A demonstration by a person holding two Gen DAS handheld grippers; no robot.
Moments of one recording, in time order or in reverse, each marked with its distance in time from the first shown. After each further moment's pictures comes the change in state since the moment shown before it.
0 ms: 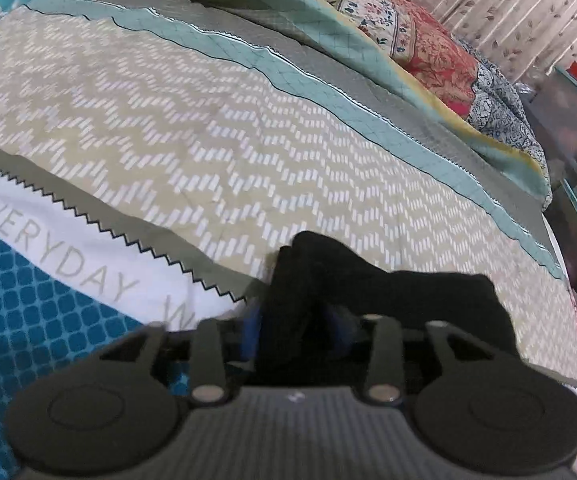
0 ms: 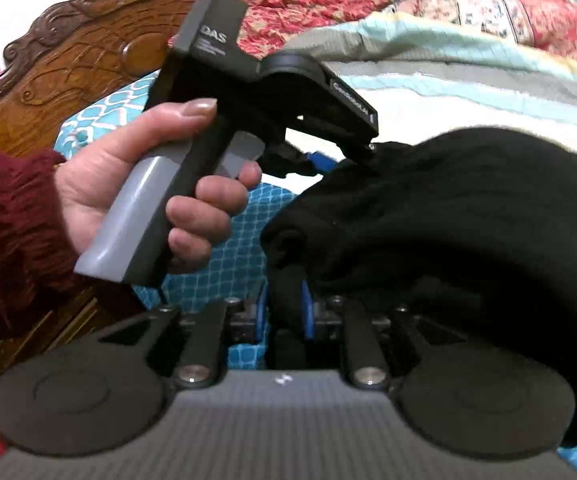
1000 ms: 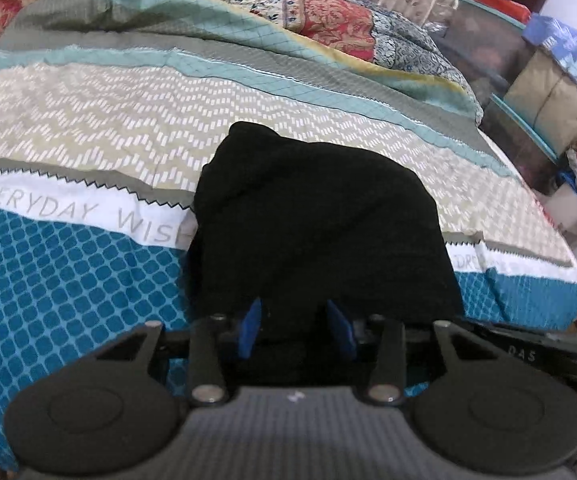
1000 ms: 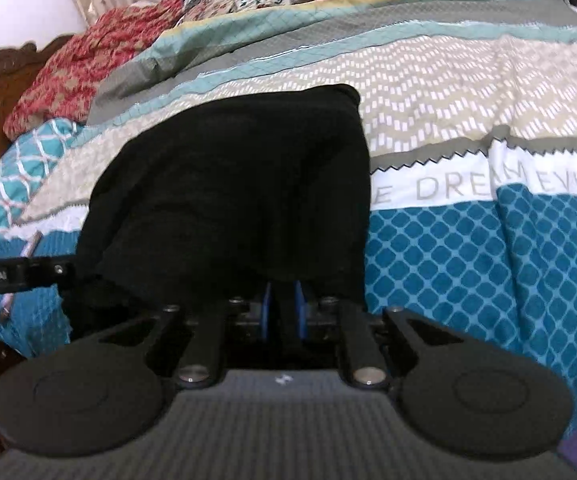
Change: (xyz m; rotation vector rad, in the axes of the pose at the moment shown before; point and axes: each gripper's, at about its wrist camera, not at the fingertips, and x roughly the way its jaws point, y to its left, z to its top) left arm -0.044 -0.028 -0.082 0.276 0.007 -0.095; right arm -0.045 -0.097 -0.036 0.430 -0.037 -0.343
